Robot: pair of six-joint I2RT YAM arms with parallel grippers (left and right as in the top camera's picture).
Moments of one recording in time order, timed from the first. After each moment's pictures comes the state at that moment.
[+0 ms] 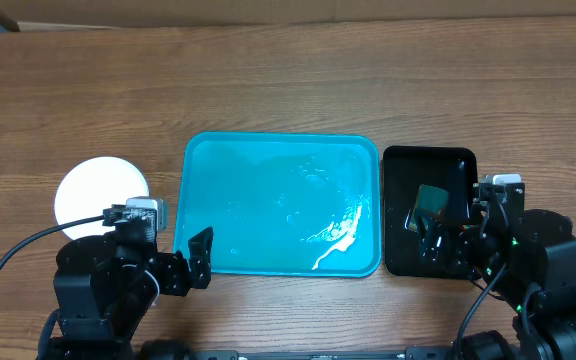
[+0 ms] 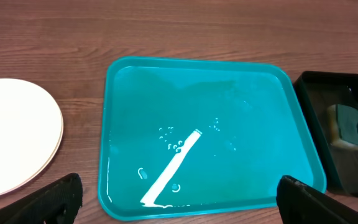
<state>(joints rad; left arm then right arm) -0.01 0.59 0.96 -1.05 0.22 -0.09 0.24 0.65 0.89 -0.91 -0.10 0.26</state>
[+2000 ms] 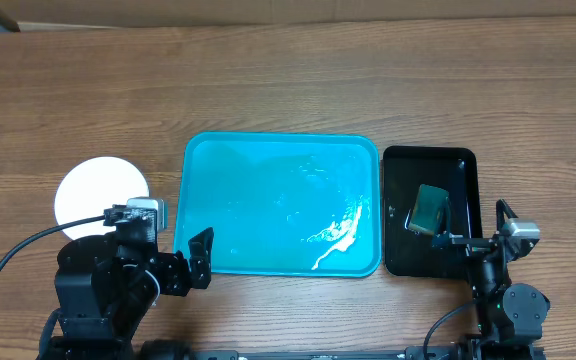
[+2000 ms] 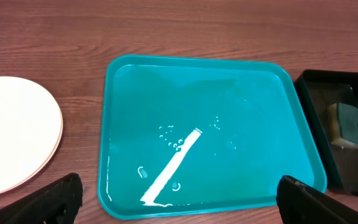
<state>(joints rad) -0.01 0.59 0.95 -1.05 0.22 -0.09 -0.03 0.01 0.02 -0.03 -0.08 0.20</state>
